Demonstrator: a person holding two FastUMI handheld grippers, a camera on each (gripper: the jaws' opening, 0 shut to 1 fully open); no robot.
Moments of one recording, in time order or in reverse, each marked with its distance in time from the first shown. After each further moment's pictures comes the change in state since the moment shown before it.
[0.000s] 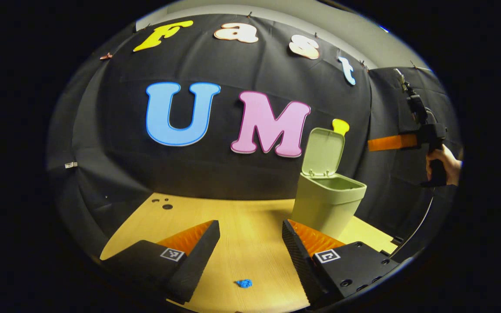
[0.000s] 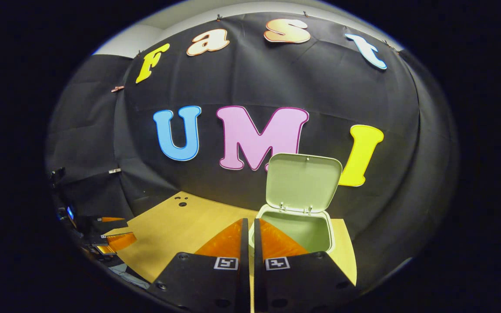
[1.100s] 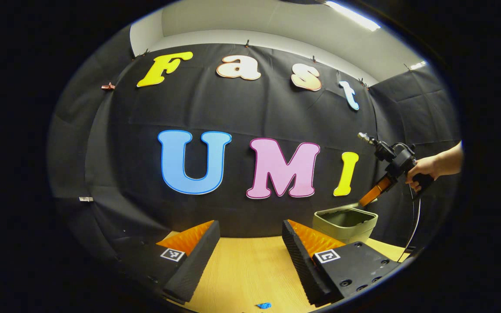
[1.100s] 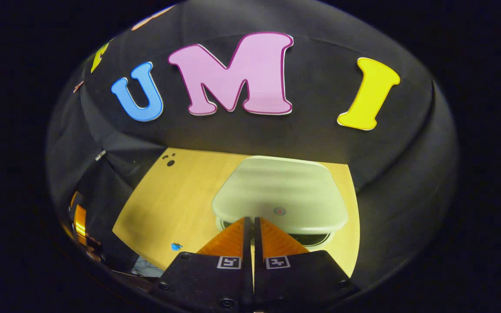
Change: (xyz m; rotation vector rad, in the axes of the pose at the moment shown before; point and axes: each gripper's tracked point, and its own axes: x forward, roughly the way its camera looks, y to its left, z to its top) left arm -0.036 0.023 0.124 0.062 -0.291 0.079; right arm 0.068 -0.055 -0.037 0.148 0.442 -0.022
